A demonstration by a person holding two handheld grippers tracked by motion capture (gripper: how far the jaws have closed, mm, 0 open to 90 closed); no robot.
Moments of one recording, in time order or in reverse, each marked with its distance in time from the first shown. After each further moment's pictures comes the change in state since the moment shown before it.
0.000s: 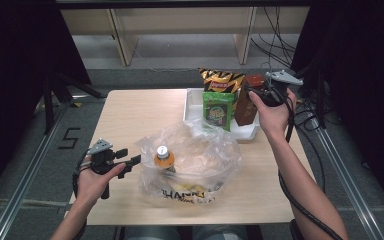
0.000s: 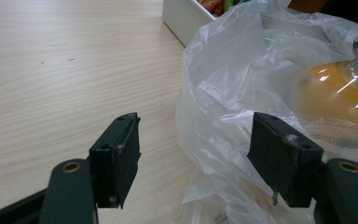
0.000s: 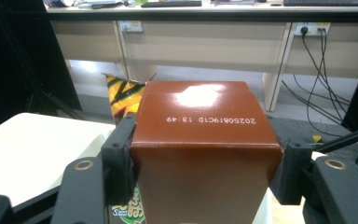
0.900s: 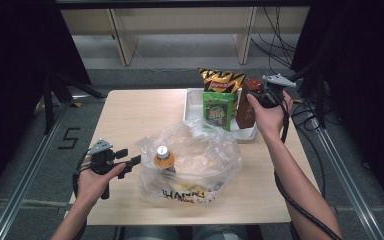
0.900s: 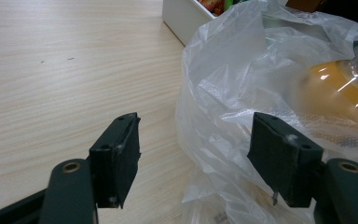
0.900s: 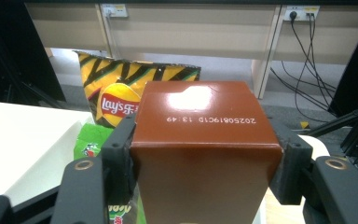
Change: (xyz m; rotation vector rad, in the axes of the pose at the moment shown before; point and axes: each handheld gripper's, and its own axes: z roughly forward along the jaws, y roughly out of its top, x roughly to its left) left arm 0.000 -0.001 0.000 0.003 0.000 0.002; right arm -0.004 -0.016 0.022 0.050 -0.059 0.026
